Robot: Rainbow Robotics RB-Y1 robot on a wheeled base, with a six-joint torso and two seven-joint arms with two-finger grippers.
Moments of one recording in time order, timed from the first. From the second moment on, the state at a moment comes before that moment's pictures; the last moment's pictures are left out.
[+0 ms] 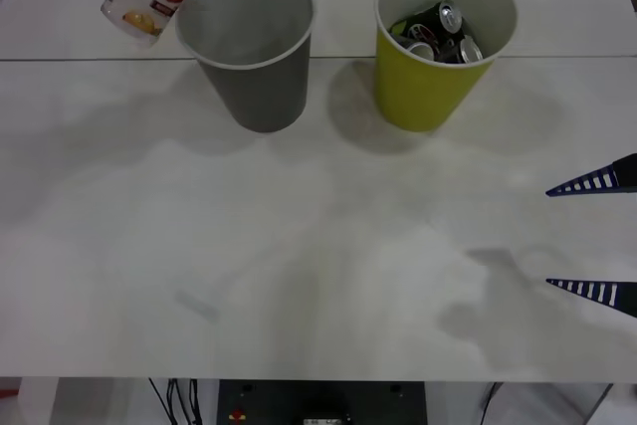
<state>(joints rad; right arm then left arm) 0.26 -1.13 -0.26 -2.01 1.31 -1.13 -0.09 -1.44 0.80 -0.48 -1.03 -1.89 -1.51 1.15</state>
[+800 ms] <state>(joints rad) 0.26 -1.13 -0.26 -2.01 1.31 -1.13 -0.09 -1.55 0.58 -0.48 -0.89 -2.05 -1.44 1.15</state>
